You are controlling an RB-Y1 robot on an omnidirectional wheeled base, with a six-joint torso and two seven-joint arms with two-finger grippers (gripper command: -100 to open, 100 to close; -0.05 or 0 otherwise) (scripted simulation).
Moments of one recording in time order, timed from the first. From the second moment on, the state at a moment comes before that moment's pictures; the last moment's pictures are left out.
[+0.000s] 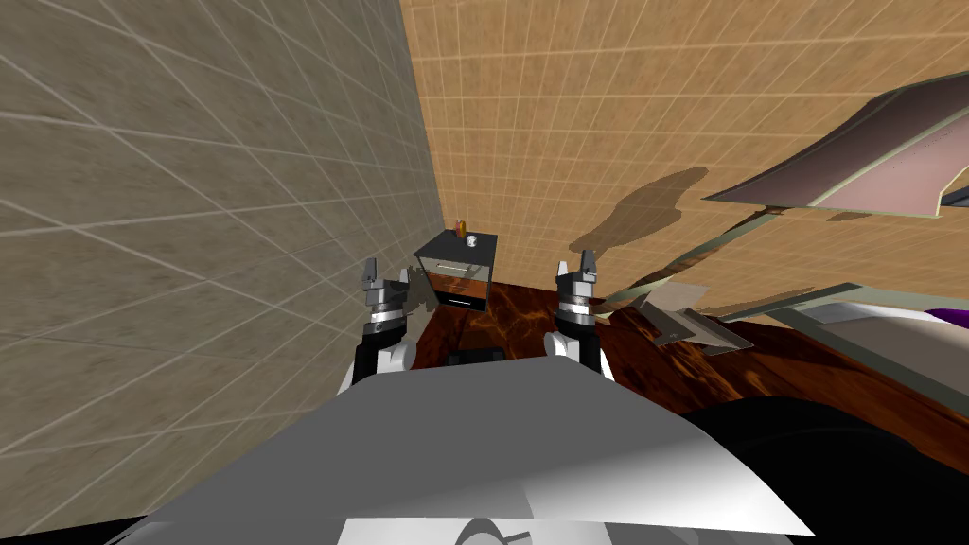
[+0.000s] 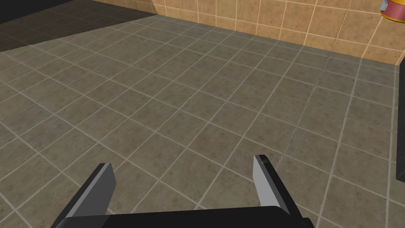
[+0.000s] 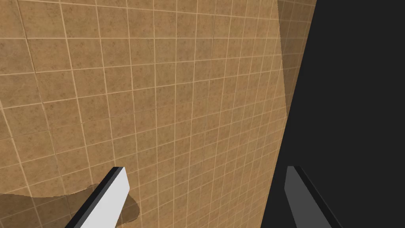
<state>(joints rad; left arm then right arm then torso) 0.51 -0.01 -0.06 -2.21 0.04 -0.43 0.17 0.55 0.03 -0.07 -2.34 0.00 -0.43 0.06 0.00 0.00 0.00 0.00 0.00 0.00</state>
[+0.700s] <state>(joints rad) 0.51 -0.01 -0.06 -2.21 0.04 -0.43 0.17 0.55 0.03 -0.07 -2.34 0.00 -0.43 0.06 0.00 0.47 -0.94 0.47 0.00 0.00</state>
